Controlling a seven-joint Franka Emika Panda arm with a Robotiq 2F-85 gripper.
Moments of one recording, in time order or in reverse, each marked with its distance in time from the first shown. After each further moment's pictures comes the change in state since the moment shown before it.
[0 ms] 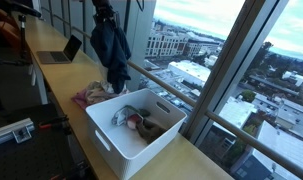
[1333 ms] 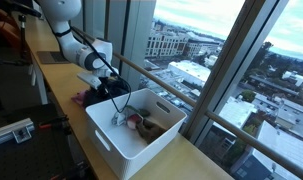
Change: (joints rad) arm -0.008 0.602 -0.075 -0.100 0.207 0.394 -0.036
